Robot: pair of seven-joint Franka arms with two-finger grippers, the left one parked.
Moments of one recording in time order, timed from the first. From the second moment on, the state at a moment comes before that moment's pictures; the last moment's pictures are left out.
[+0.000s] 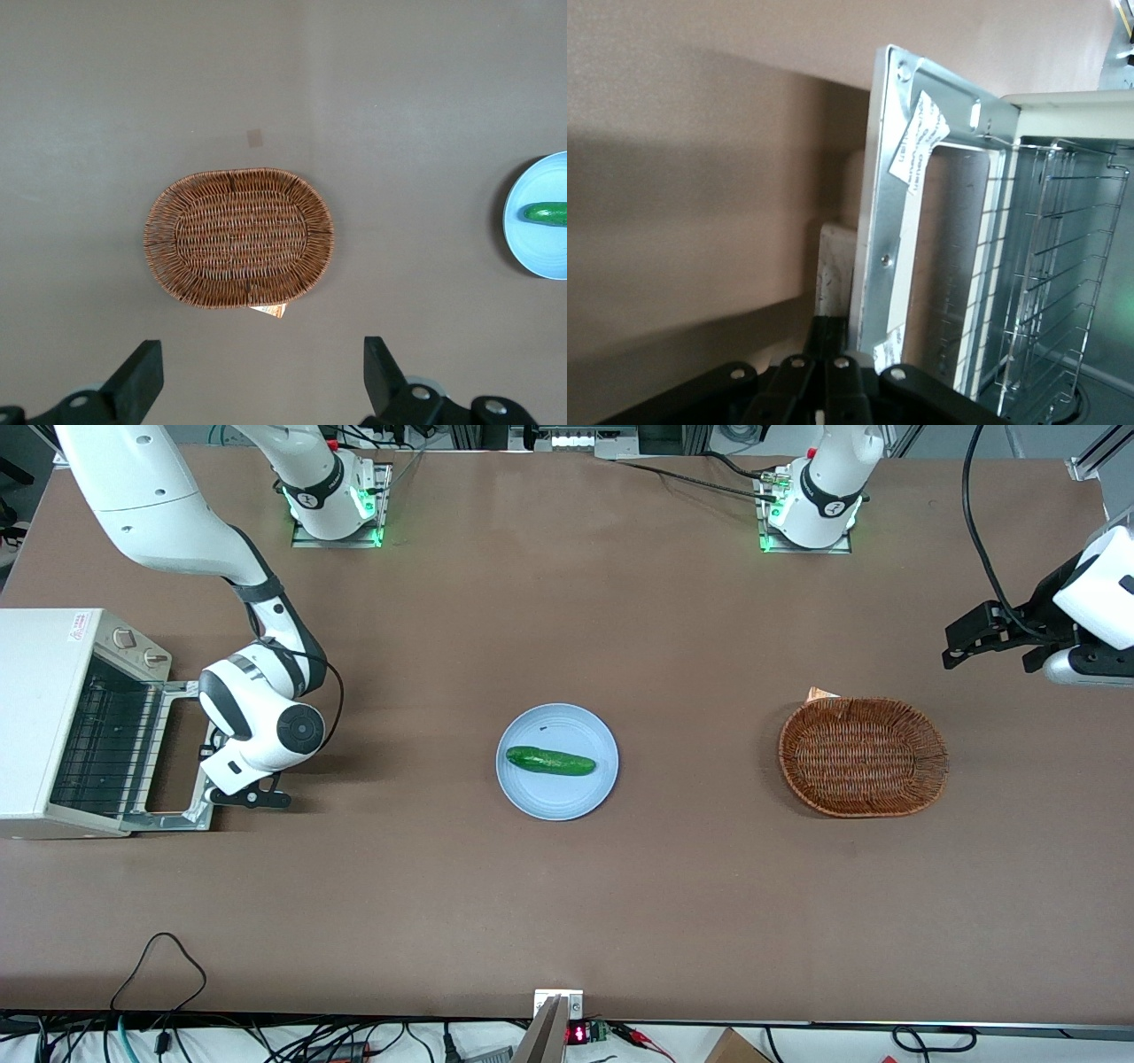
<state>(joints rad) 0.06 0.63 0.06 -1.88 -0.99 2.06 0.75</state>
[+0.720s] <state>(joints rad) 0.08 0.66 0.07 -1.86 -0.88 2.06 0.75</state>
